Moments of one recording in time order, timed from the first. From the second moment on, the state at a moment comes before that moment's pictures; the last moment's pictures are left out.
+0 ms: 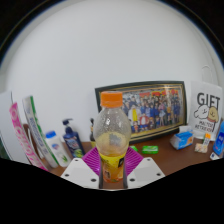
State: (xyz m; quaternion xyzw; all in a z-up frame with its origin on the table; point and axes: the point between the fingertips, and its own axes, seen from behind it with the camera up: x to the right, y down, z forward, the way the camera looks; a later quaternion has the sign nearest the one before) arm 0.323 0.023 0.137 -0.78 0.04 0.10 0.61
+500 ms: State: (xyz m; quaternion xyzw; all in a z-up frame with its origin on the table) arm 0.373 0.029 0.013 -0.81 0.01 0.02 0.59
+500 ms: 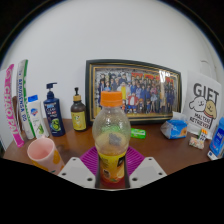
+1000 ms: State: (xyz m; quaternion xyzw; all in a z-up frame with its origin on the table) arm 0.339 -0.111 0.079 -0.87 0.05 0.02 0.50
